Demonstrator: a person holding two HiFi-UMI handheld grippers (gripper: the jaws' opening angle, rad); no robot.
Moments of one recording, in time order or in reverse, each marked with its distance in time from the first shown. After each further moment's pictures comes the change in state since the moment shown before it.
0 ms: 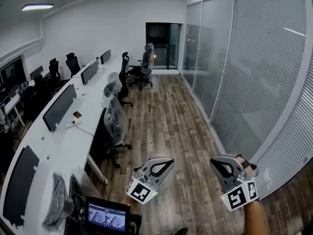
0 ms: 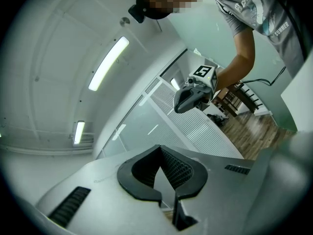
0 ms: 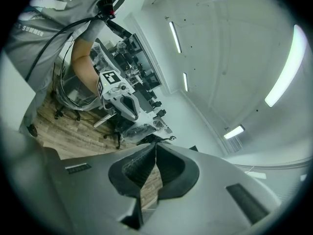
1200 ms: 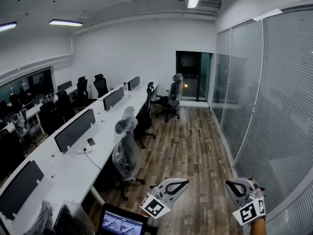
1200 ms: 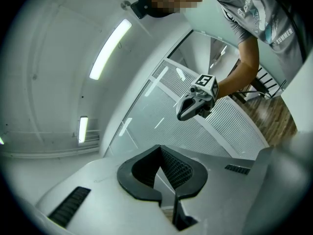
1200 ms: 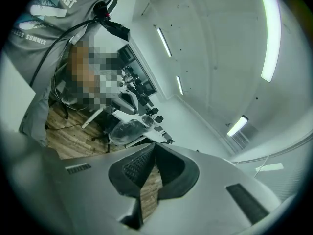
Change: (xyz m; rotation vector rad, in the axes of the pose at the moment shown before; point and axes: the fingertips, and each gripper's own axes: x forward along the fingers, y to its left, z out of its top) left arm 0.227 0.140 -0.147 0.030 0.055 0.083; right arm 0.188 -0.163 -0.226 0.071 -0.147 0.018
